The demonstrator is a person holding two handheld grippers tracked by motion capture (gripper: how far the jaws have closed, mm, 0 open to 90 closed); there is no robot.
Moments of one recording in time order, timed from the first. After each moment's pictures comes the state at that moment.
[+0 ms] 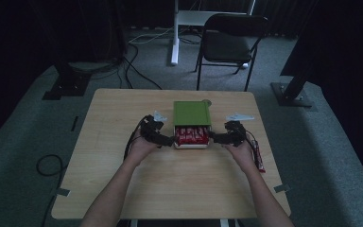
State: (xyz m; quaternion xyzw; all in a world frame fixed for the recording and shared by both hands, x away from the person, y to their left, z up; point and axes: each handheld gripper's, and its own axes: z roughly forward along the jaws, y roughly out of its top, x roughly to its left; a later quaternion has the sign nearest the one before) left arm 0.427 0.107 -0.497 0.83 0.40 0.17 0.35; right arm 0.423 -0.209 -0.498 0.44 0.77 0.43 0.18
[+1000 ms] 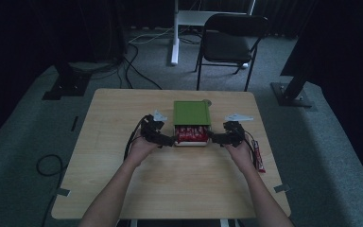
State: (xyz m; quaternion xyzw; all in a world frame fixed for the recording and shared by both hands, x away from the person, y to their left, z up) left arm 0.418 0.104 -0.488 0.83 0.39 0.17 0.36; right arm 0.420 -0.204 -0.497 0.44 0.76 0.43 0.18
